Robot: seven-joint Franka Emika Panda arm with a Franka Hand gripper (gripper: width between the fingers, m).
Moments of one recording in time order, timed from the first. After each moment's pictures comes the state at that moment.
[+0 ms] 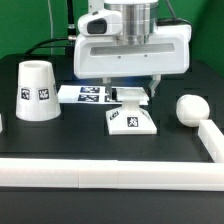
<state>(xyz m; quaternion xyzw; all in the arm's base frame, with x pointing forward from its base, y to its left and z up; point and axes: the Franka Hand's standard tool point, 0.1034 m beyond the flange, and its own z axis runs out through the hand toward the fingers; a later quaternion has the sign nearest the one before) 0.499 0.027 0.049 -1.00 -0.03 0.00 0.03</state>
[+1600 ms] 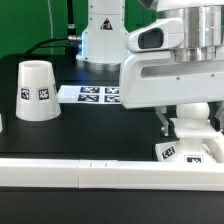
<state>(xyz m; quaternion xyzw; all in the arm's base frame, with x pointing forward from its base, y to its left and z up) 0.627 0.089 0.052 -1.00 0.01 -0.08 0.05</state>
